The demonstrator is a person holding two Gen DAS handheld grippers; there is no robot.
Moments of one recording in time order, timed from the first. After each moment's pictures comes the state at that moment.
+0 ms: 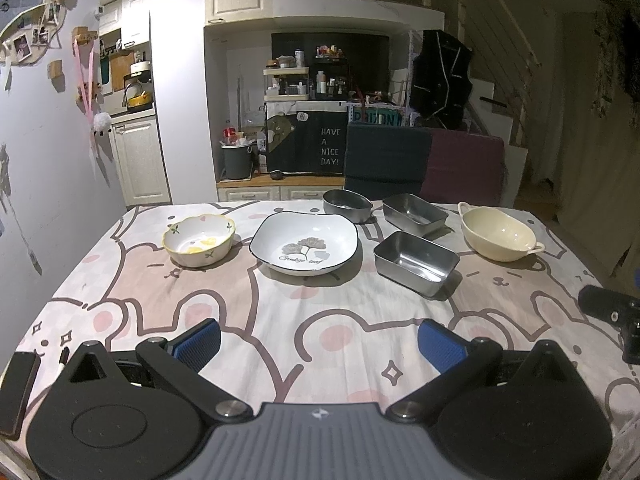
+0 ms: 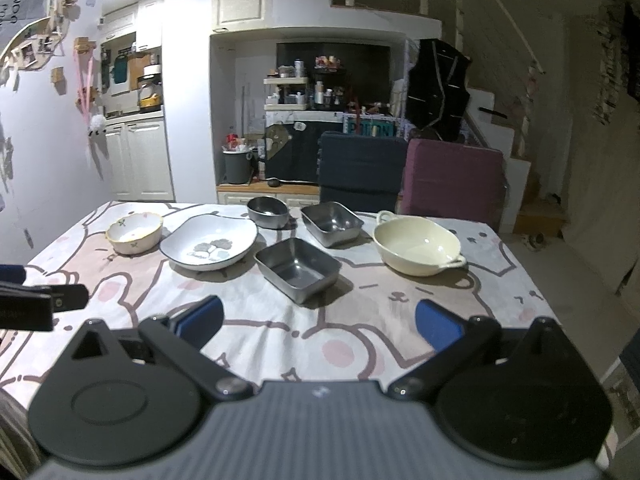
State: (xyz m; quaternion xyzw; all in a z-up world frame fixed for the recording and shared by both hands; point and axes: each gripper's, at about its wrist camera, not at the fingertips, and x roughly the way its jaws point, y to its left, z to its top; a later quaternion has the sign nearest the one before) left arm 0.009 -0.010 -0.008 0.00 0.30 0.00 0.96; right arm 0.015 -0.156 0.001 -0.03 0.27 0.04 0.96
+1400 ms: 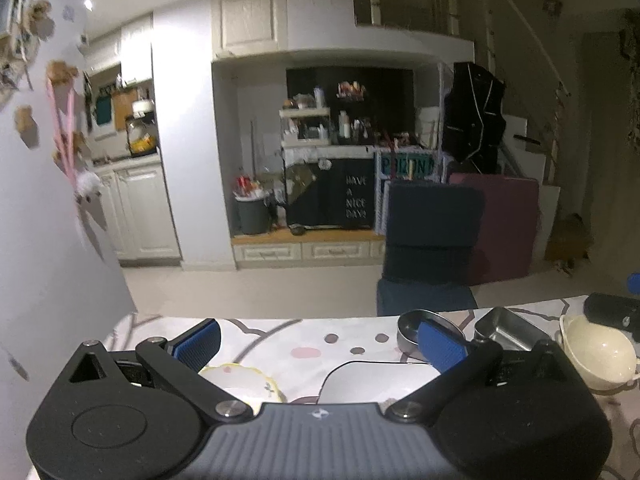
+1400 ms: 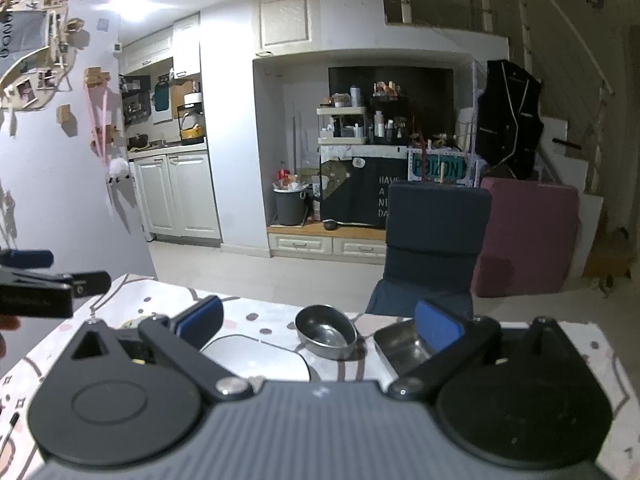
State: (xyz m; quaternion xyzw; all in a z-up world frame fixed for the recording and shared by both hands) left arm 0.282 0.092 0.035 0.01 0.24 0.02 0.97; right arm 0.270 -0.113 0.028 -0.01 0.23 0.13 0.96
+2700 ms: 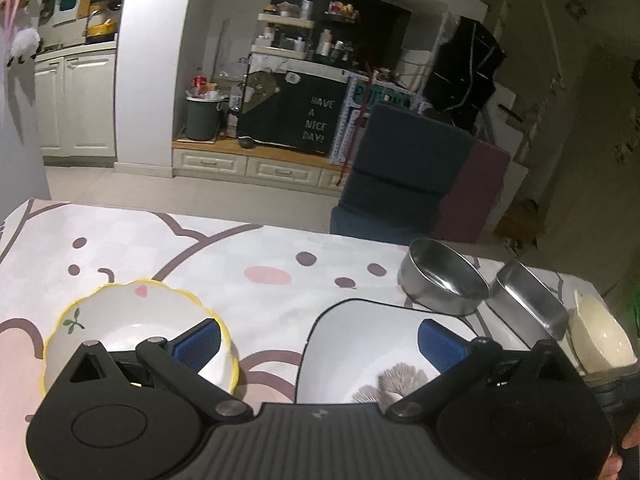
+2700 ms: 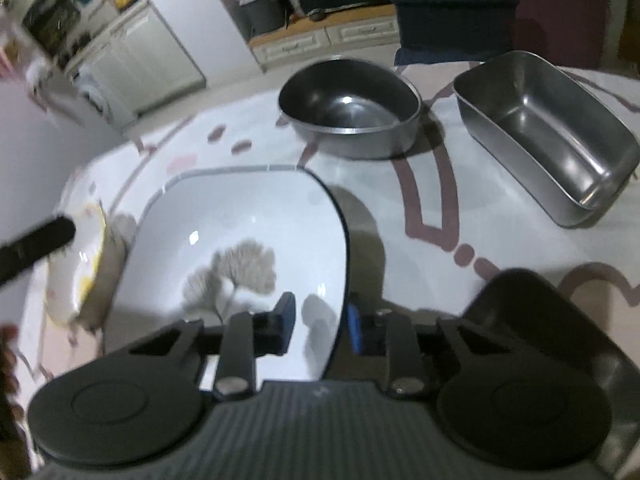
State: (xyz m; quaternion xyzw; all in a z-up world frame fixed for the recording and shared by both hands) left arm 0.383 0.146 -0.090 -0.09 0.35 -0.07 0.93; right arm 0.436 -0.059 -0.155 0.09 0.55 0.12 0.82
